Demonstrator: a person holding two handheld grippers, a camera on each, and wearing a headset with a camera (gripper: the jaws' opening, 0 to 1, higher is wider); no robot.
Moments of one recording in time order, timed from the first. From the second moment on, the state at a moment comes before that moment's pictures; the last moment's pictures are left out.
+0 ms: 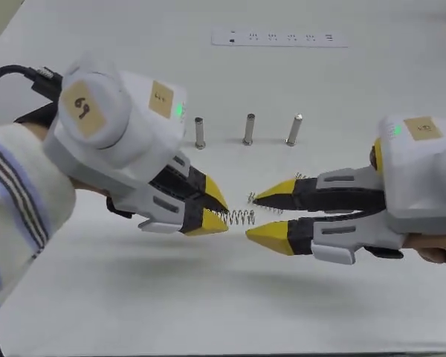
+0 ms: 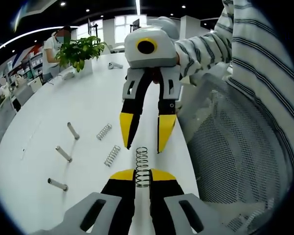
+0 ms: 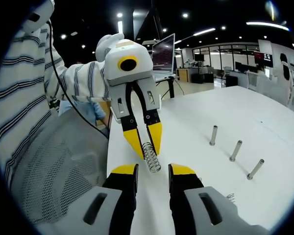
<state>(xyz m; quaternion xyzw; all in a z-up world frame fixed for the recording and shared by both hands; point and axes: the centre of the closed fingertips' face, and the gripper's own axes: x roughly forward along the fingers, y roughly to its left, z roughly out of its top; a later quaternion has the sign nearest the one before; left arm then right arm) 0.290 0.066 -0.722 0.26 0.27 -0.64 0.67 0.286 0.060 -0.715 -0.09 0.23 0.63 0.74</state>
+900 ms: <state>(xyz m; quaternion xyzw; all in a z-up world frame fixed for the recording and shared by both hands) 0.285 0.064 -0.725 0.21 0.26 -0.65 0.69 0.282 0.067 -0.724 -0.11 0.24 0.65 0.72</state>
